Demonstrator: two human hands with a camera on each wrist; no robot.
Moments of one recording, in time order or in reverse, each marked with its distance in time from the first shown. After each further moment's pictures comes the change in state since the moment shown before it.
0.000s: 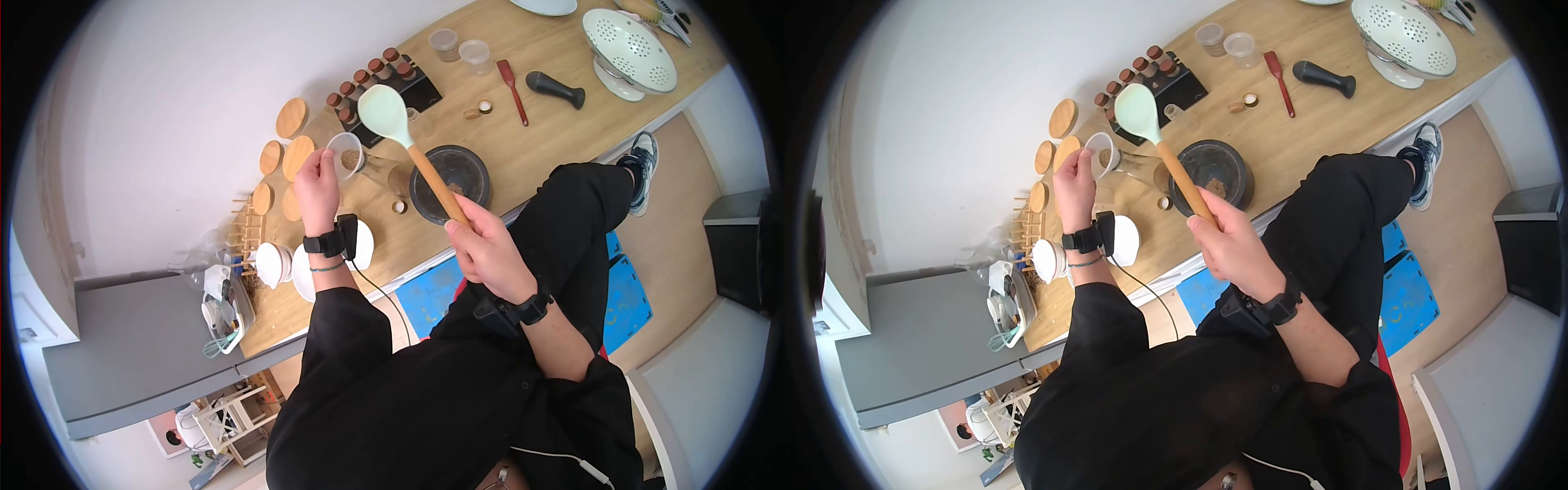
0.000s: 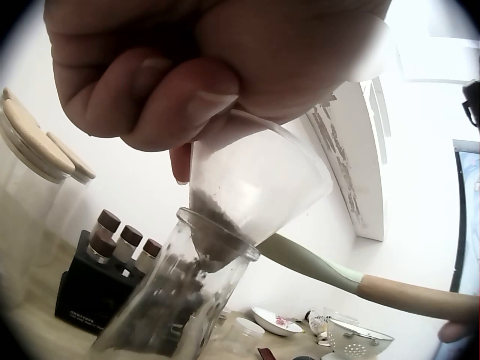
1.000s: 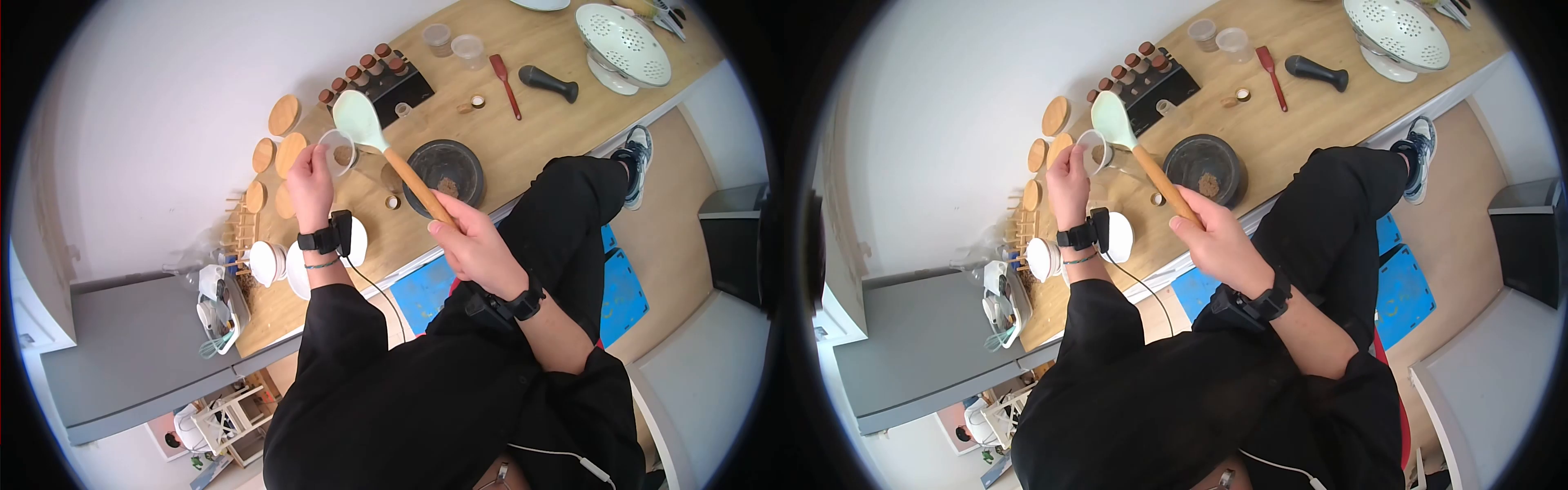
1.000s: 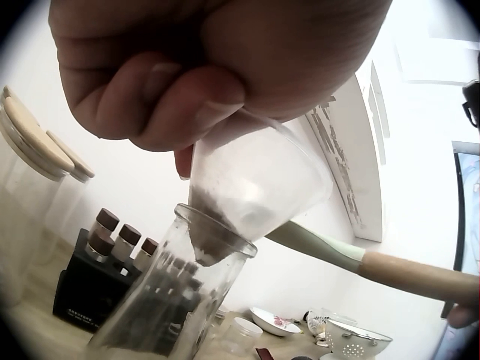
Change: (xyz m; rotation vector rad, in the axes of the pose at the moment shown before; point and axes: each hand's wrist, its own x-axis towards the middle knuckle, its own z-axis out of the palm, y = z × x) left_hand -0.001 0.000 0.002 -0.011 0.014 0.018; right_hand 0.005 0.009 0.007 -0.258 0.097 -0.154
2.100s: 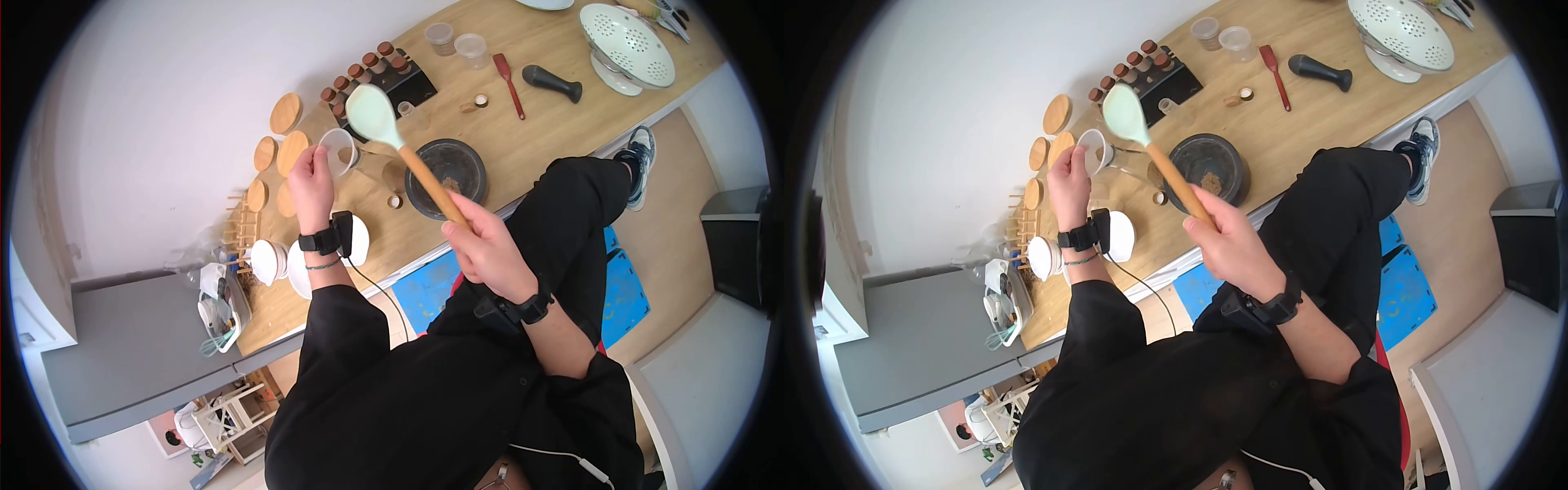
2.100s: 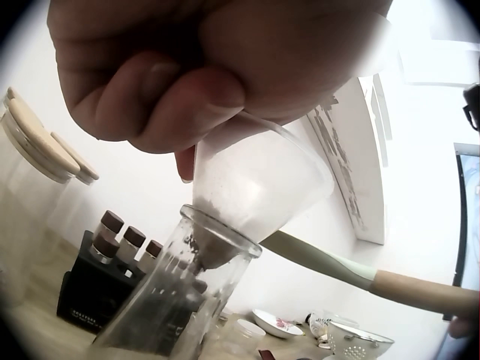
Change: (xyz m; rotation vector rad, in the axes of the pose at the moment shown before) left_hand 0.001 -0.007 0.000 -0.045 -0.007 -0.020; right_hand -0.008 -0.010 -0.010 0.152 -0.128 0.158
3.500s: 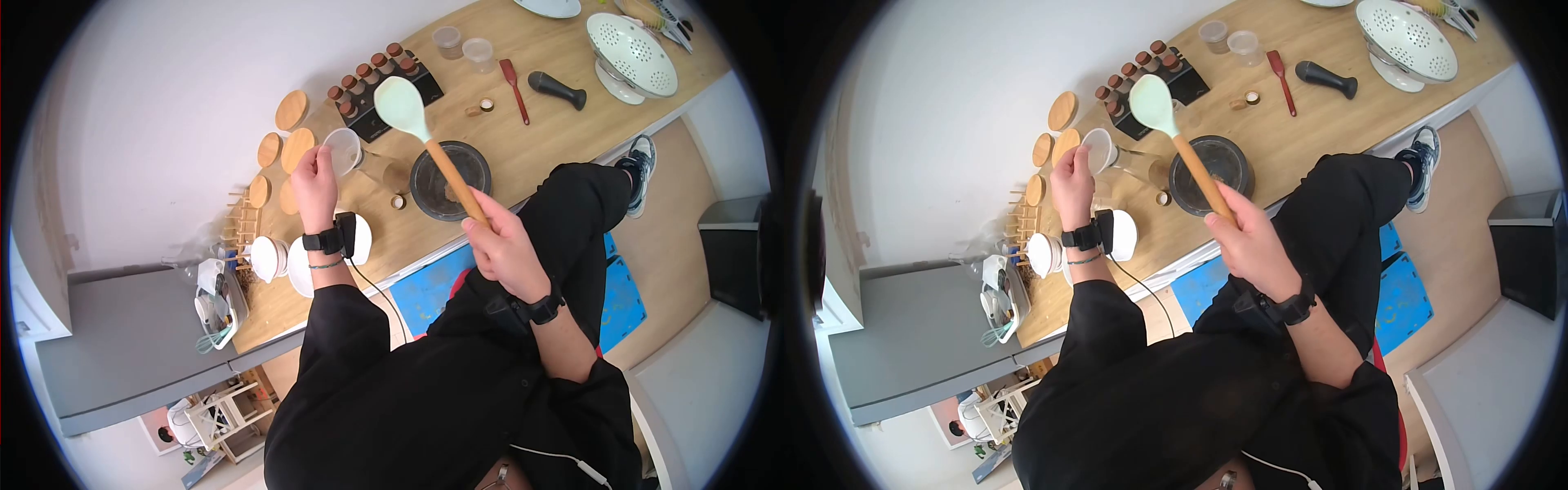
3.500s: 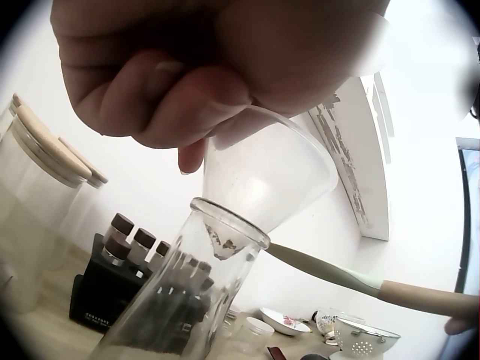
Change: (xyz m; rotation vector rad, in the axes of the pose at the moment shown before) left_hand -0.003 -0.006 -0.004 -0.061 0.036 -0.048; right_hand -0.006 -0.004 -0.006 0.015 0.095 -0.044
